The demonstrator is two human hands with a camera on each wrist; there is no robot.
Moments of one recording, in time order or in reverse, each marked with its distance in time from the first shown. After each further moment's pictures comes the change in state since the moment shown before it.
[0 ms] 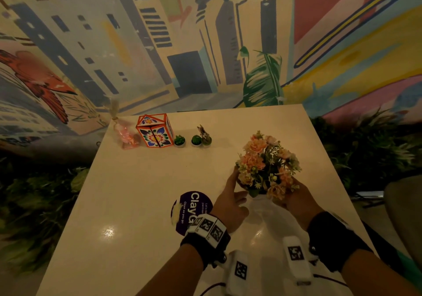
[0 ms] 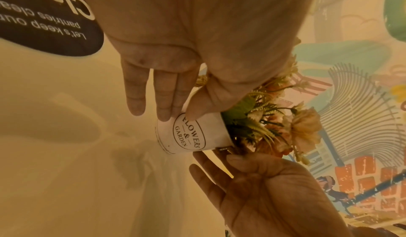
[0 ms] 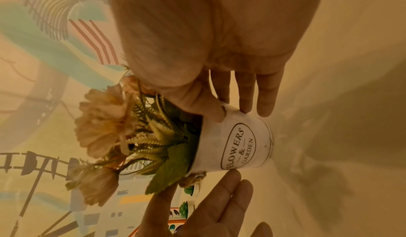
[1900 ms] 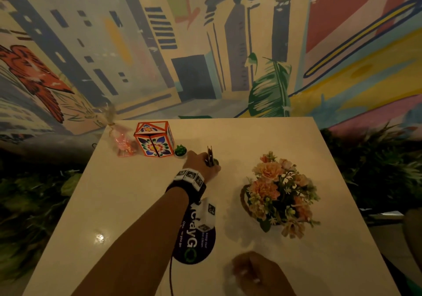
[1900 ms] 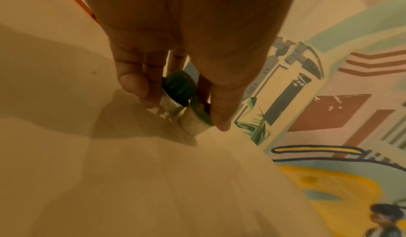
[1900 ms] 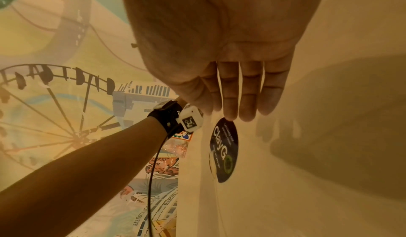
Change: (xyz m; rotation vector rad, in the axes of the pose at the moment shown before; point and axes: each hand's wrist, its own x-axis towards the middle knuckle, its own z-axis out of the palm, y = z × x) left_hand 0.117 0.030 -0.121 0.706 0.376 -0.212; right_hand -0.023 0.146 0.052 -0.404 -0.441 0.117
